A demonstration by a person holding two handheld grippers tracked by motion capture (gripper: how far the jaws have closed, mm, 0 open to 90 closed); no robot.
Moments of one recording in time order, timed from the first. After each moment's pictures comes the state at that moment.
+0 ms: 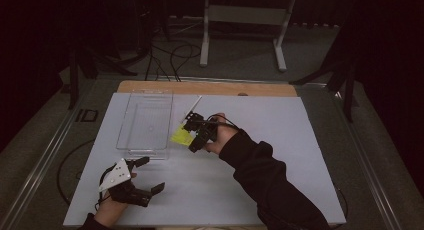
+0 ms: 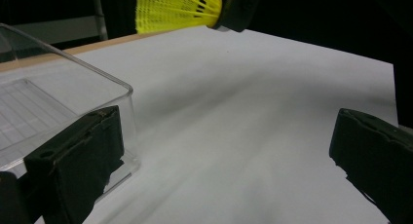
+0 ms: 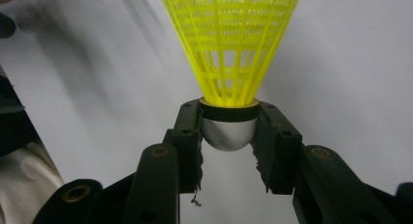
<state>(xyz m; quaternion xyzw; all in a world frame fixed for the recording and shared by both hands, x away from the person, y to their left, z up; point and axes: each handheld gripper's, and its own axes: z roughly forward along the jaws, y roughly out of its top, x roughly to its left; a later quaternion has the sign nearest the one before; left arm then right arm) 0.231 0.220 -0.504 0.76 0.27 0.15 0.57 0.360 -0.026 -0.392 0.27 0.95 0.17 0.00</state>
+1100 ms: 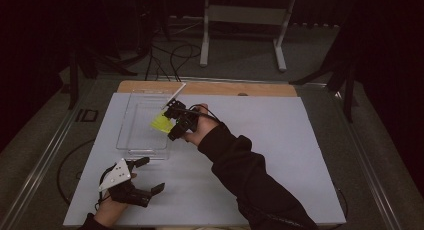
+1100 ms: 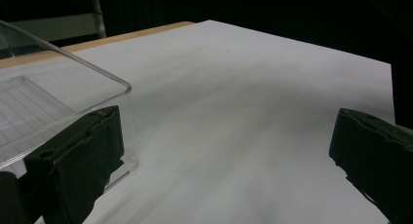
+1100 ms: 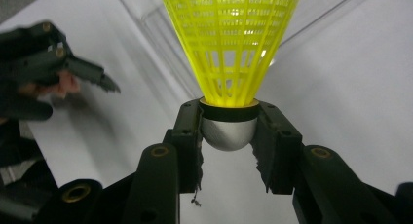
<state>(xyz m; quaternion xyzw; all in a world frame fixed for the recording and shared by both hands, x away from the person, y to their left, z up) 0.231 0.220 -0.504 0.76 0.27 0.15 0.57 0.374 0.021 -0.372 0.29 0.93 0.23 0.01</state>
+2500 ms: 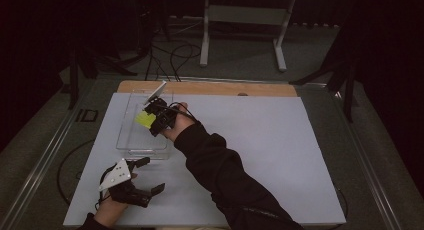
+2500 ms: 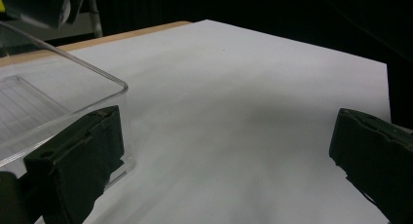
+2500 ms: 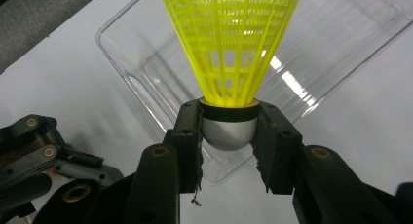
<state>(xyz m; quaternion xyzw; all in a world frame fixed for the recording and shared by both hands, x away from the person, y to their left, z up) 0.232 0.220 -0.505 0.76 0.27 0.14 0.57 0.396 0.075 -0.394 0.34 0.91 0.23 0.00</state>
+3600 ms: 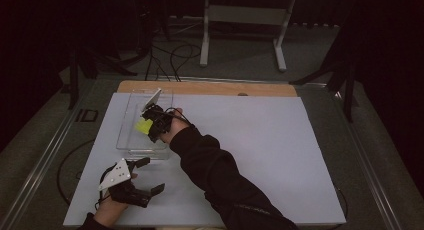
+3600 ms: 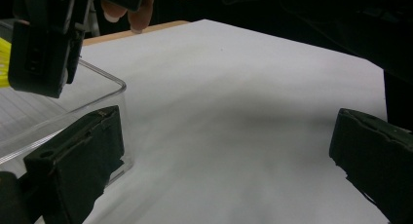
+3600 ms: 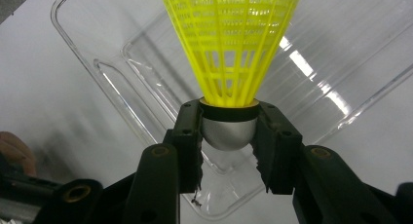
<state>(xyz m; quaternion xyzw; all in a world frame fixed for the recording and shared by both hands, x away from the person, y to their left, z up) 0.232 0.221 -0.505 0.76 0.27 0.14 0.57 0.408 0.092 -0.431 0.34 0.92 0.19 -0.02</state>
